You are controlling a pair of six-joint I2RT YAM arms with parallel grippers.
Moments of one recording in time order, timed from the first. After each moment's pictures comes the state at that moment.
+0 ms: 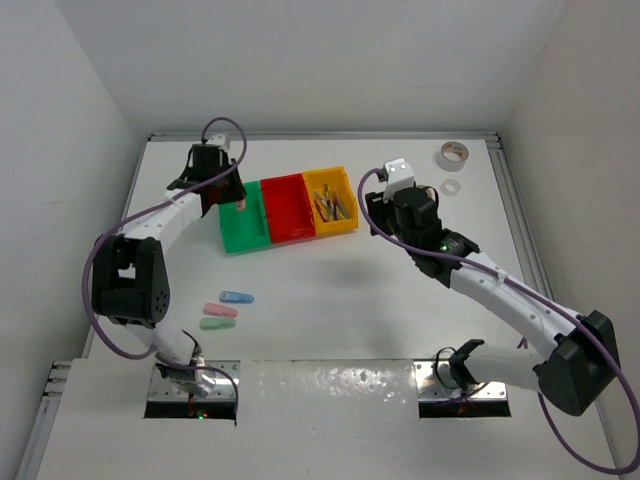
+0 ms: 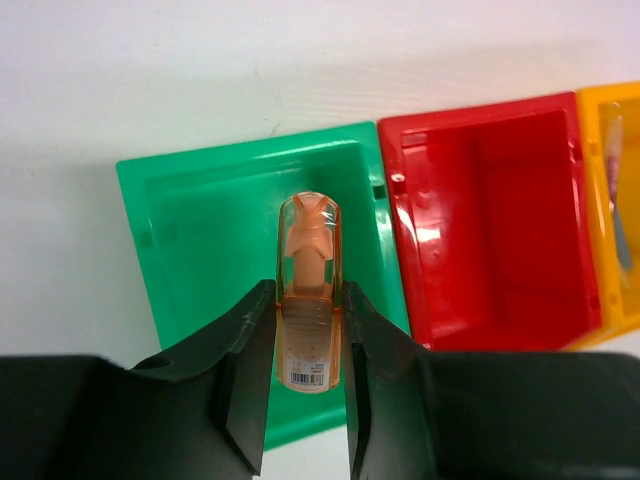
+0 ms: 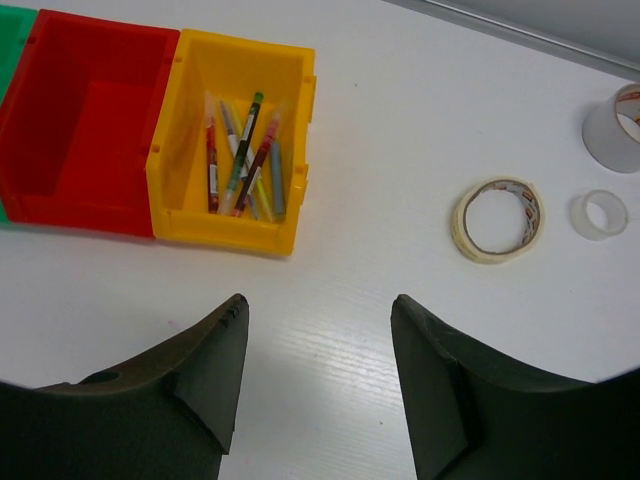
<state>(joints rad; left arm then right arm) -0.11 1.64 1.19 -0.27 0.06 -0.28 0.62 1.19 0.86 -0.09 0.34 0.04</state>
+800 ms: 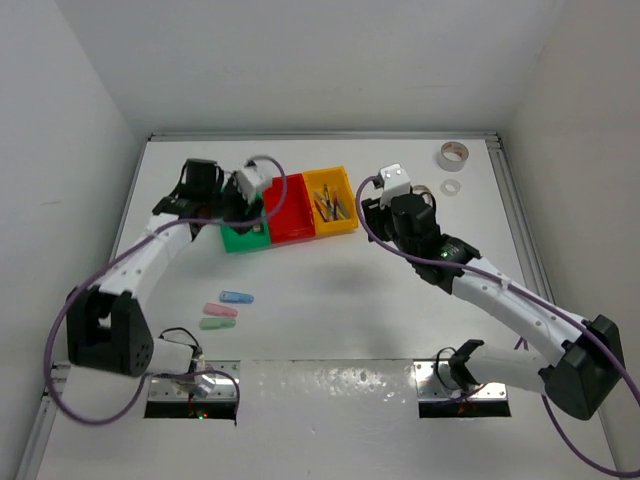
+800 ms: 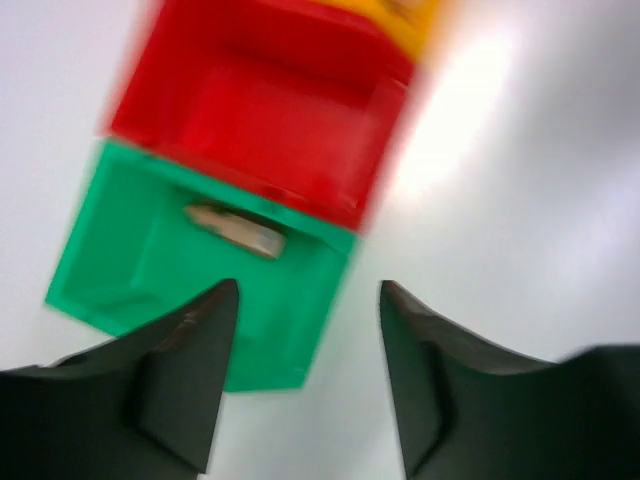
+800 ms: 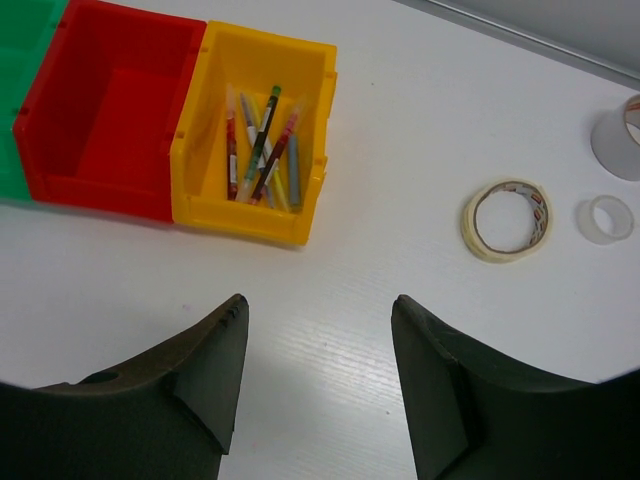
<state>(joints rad) -0.15 1.40 1.07 -0.42 0.45 0.50 0.67 1.16 0.85 -0.11 0.37 0.03</state>
